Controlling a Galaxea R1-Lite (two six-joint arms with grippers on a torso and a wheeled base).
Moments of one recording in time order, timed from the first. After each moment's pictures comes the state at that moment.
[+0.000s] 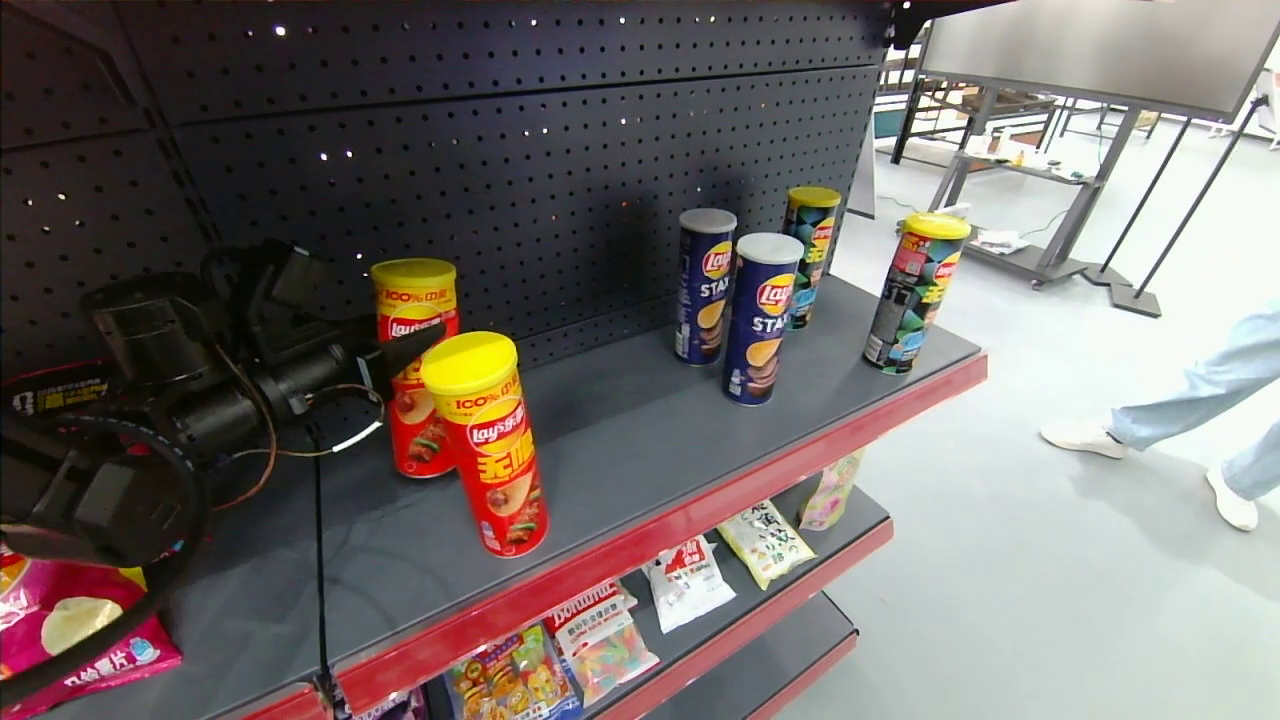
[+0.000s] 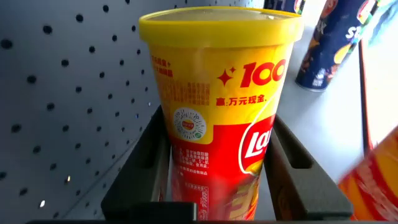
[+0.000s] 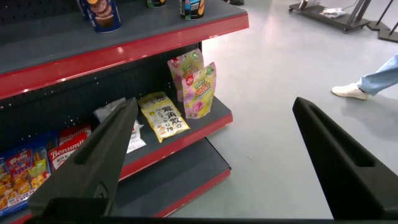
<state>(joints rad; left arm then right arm) -0.03 1.87 -0.72 -1.15 -0.53 0.03 0.00 0.00 0.00 0.00 -0.06 0.00</state>
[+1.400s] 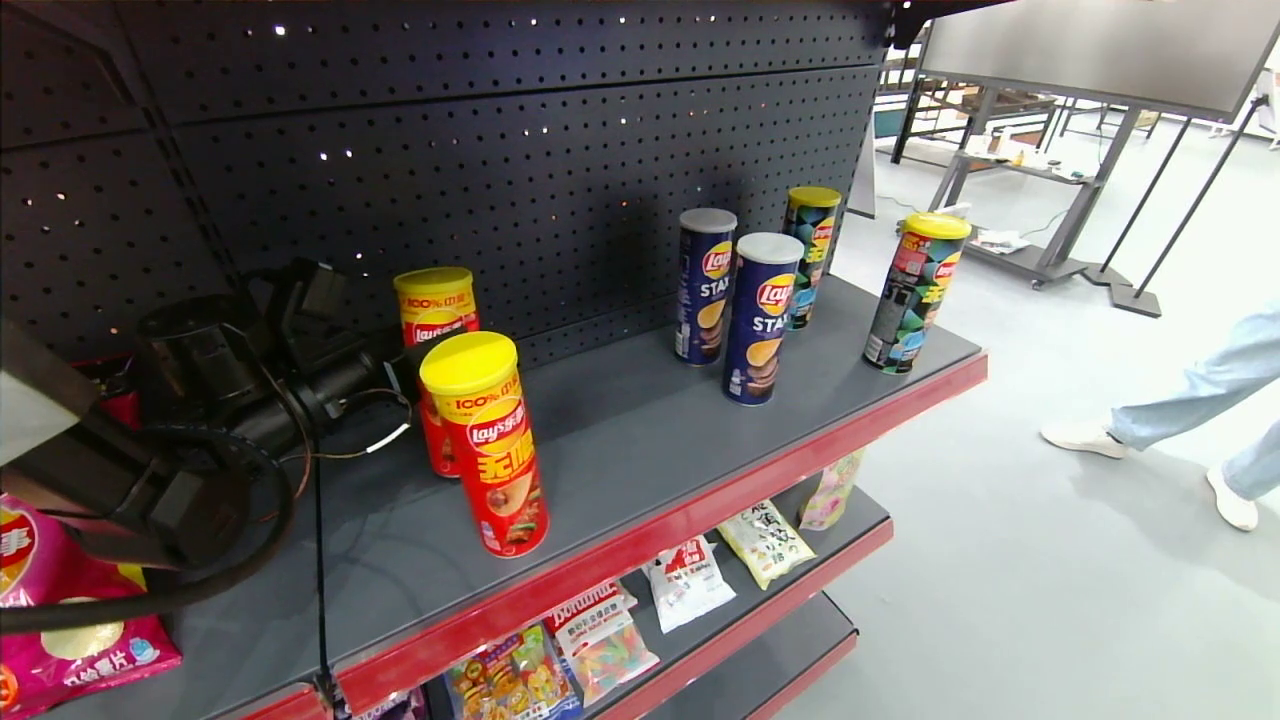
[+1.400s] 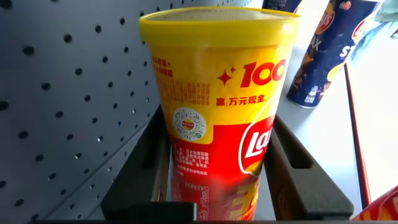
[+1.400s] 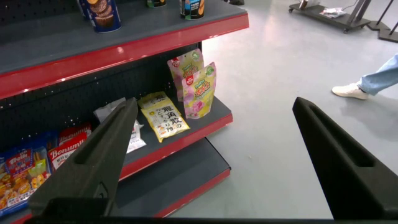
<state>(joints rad) -0.06 2.00 -0.73 -1.33 -0.53 -0.09 0.00 0.00 0.00 0.00 -0.06 0.00</state>
